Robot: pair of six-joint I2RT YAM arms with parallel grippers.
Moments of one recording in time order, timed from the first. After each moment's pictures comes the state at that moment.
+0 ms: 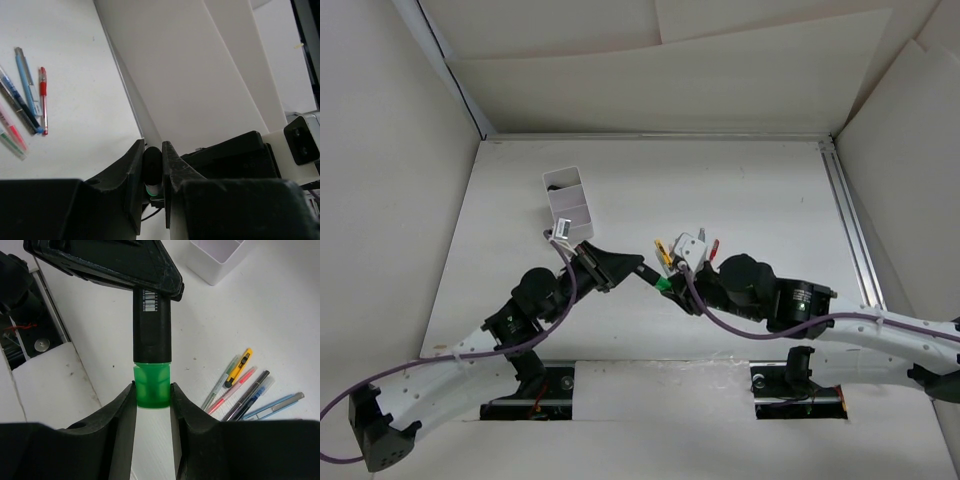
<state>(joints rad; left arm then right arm) -0.91 0.62 0.47 0.17 -0.08 -1.13 1.23 0.96 0.95 -0.33 0.19 0.02</state>
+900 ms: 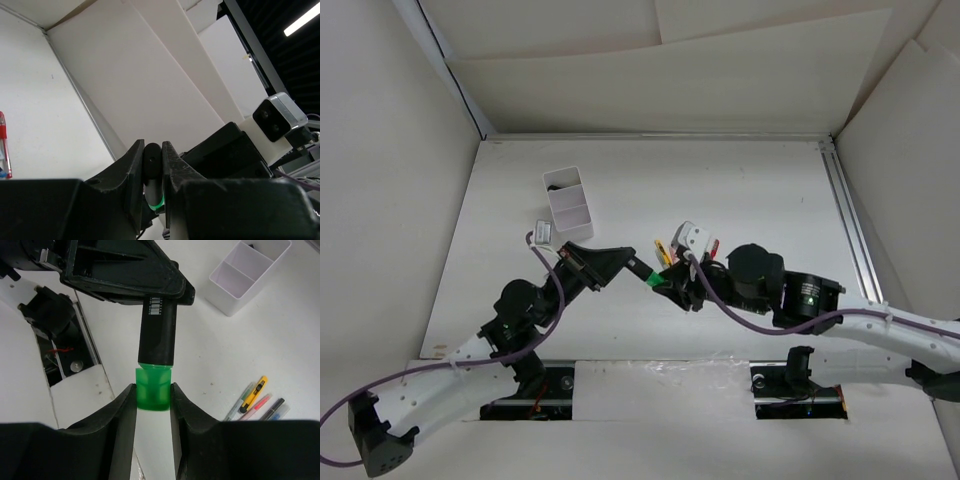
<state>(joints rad) -0.91 0.53 0.40 0.41 -0.08 -1.09 1.23 0.98 1.06 -0.33 0.10 0.05</state>
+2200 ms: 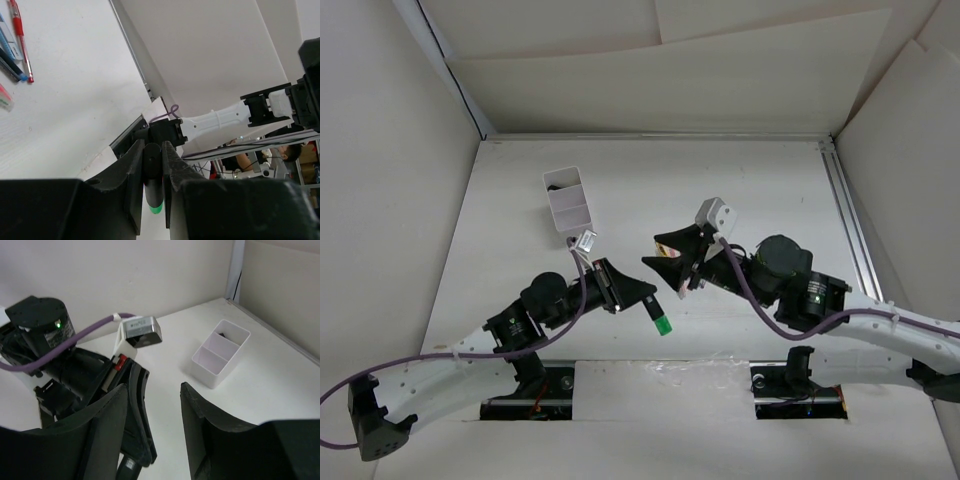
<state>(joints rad) -1.00 0.60 0.48 0.08 0.06 -1.07 1.23 1.00 1.12 -0.03 0.15 0.00</state>
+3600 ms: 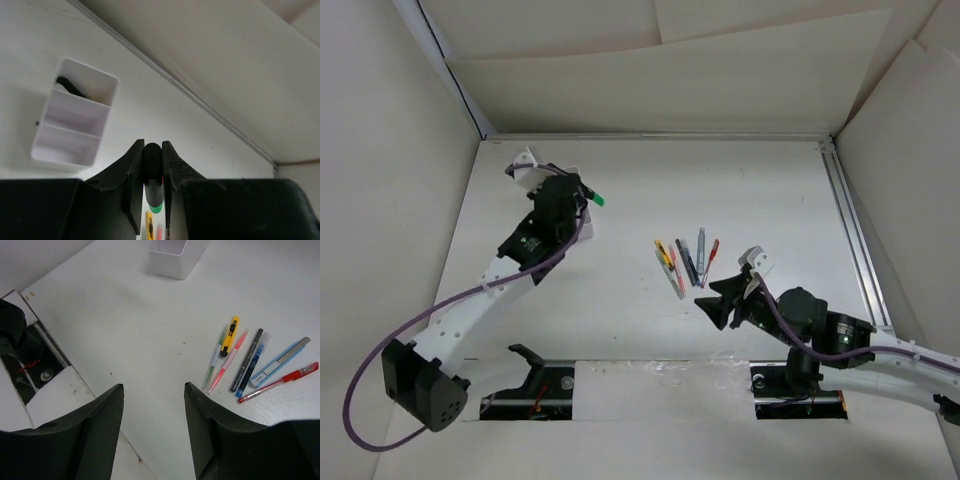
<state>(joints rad) -0.67 1.09 1.02 -0.18 -0.75 -0.83 1.23 0.51 0.57 -0.25 0.36 0.27</state>
